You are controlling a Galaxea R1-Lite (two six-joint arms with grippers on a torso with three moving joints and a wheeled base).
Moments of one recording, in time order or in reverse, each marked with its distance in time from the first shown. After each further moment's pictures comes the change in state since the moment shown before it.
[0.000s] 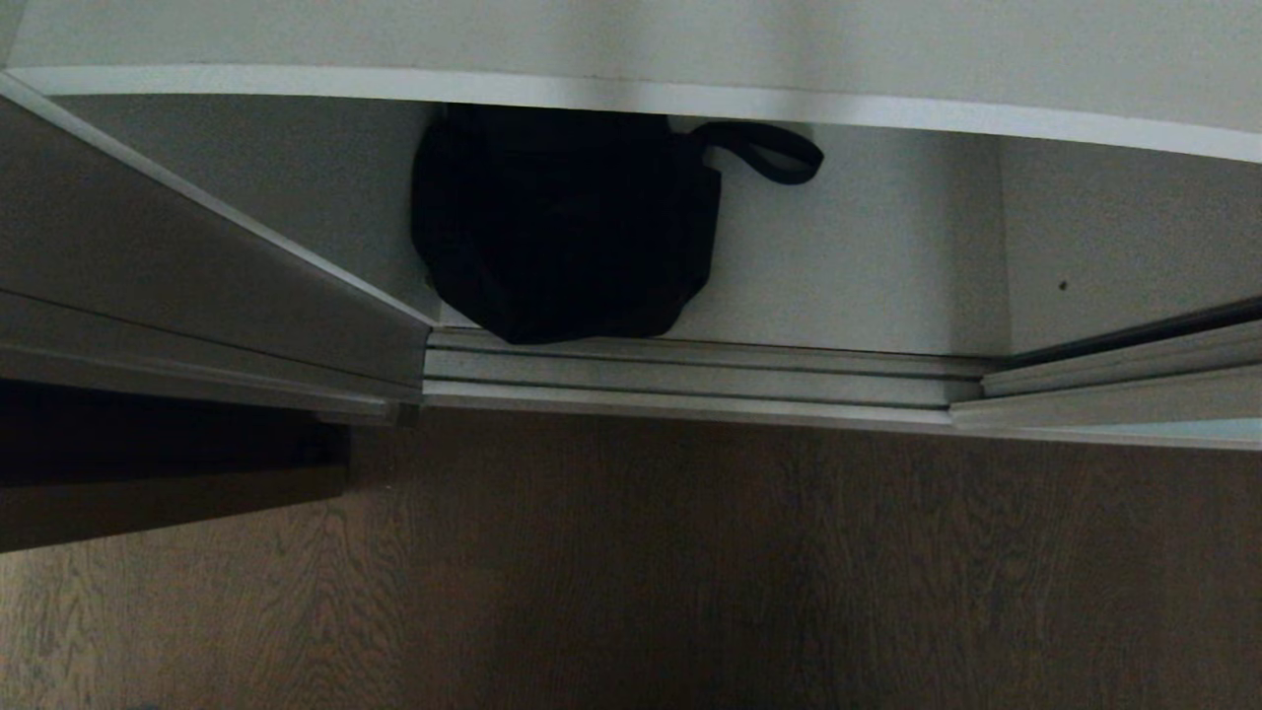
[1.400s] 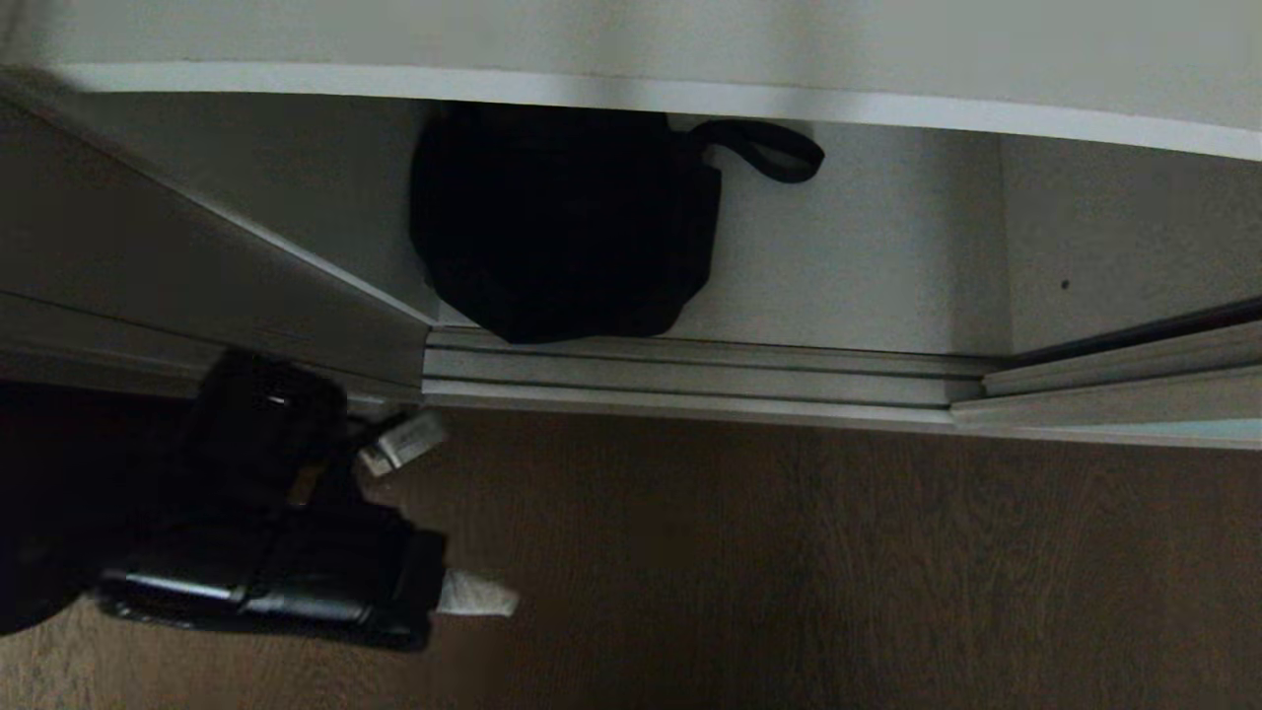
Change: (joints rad) left arm -0.330 1.065 -0.465 0.011 -0.240 -0.281; right arm 0.000 0.000 0.000 0.000 0.000 0.000
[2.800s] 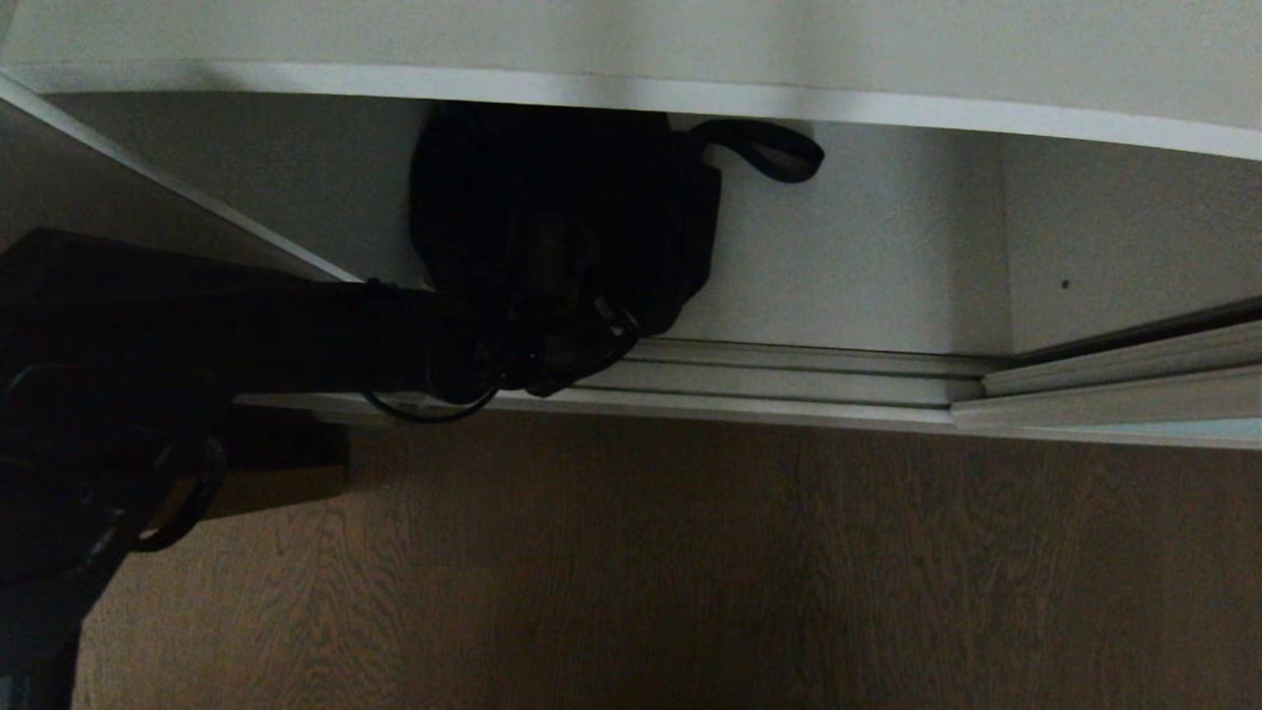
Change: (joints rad) left arm -0.179 0.583 -0.829 -0.187 0.864 -0.592; right arm 0.000 0.000 0.000 0.000 0.000 0.000
